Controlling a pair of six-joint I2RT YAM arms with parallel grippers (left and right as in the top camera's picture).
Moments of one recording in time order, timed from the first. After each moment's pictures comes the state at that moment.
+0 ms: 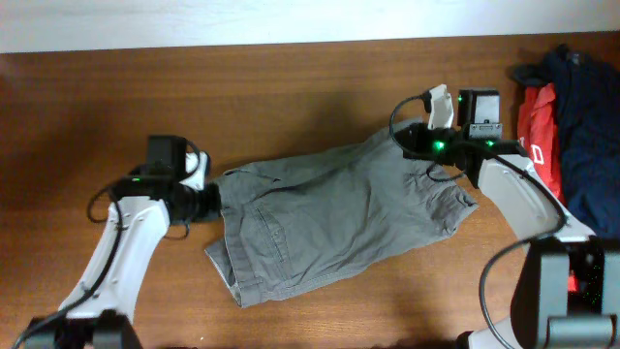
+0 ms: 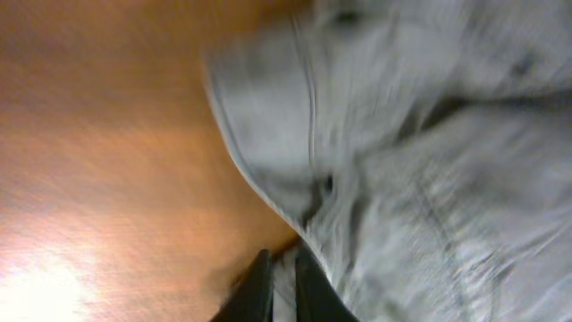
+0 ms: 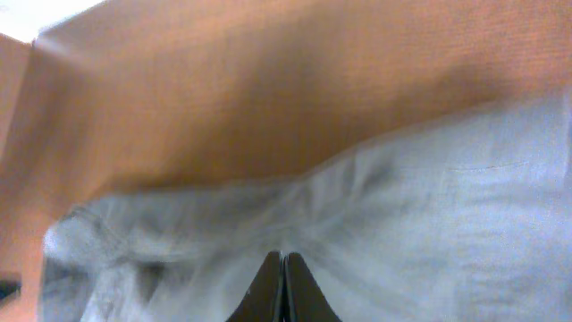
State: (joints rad) left arm -0.02 1.49 1.01 -0.79 0.15 -0.08; right arm -0.01 1.68 1.10 -0.35 -0.58 0.20
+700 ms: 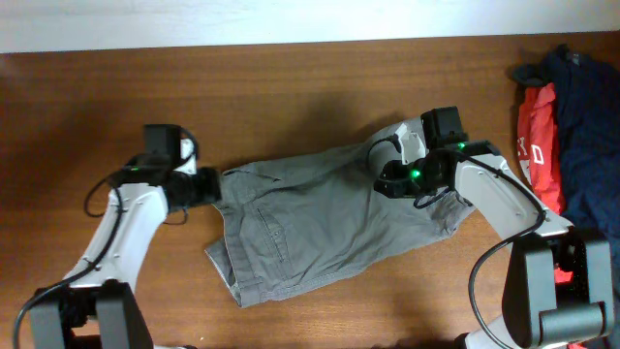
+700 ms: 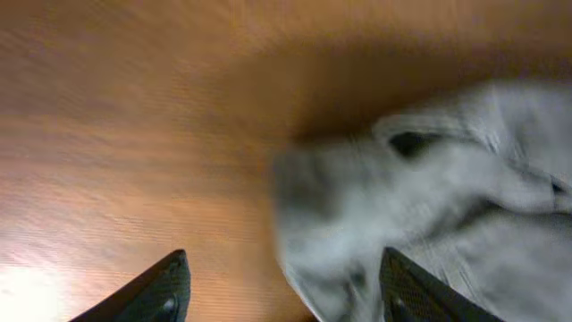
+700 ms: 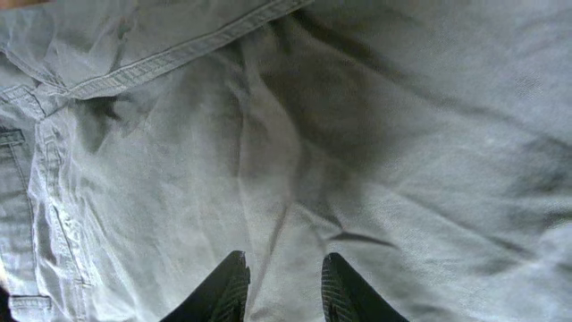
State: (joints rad) left arm 0.02 1.60 1.04 -0.66 0.10 -0.18; right arm 0.11 1.72 1.10 -0.68 -0.49 0.08
